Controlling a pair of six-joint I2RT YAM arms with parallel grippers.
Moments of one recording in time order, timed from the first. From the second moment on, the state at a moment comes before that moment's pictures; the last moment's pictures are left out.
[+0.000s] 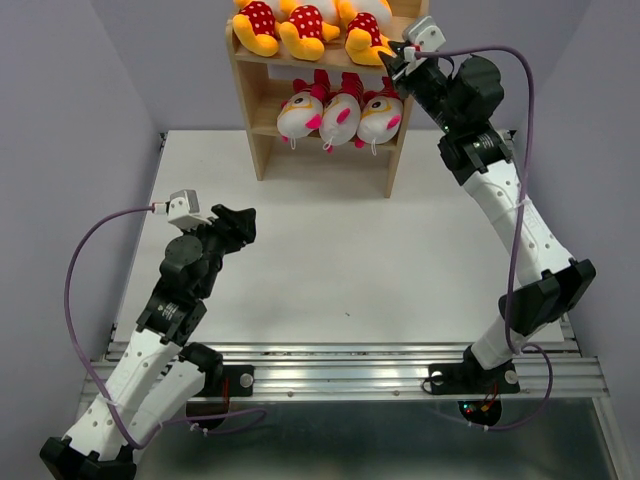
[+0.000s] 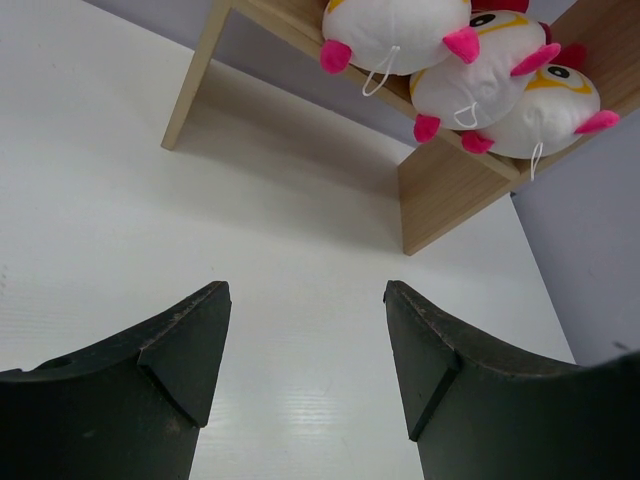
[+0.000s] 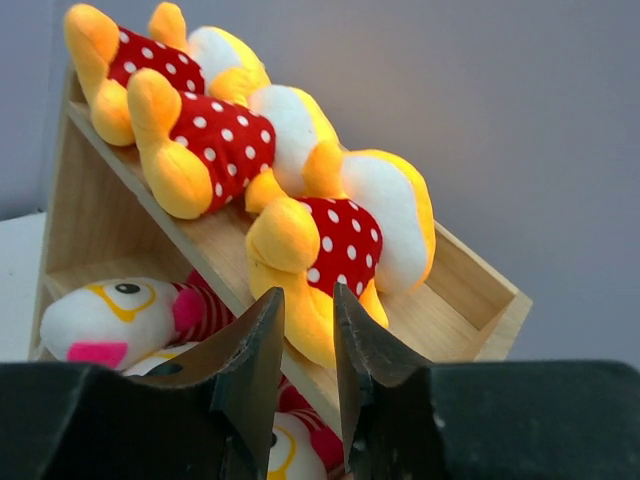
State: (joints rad) left arm -0.44 0.60 0.65 -0.11 -0.27 -0.58; right arm 0.41 1.63 1.90 0.08 -0.23 -0.42
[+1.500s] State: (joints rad) left arm -0.44 0.57 0.61 -0.11 -0.27 -0.61; right arm 0.36 1.82 2.04 -0.05 -0.40 -0.36
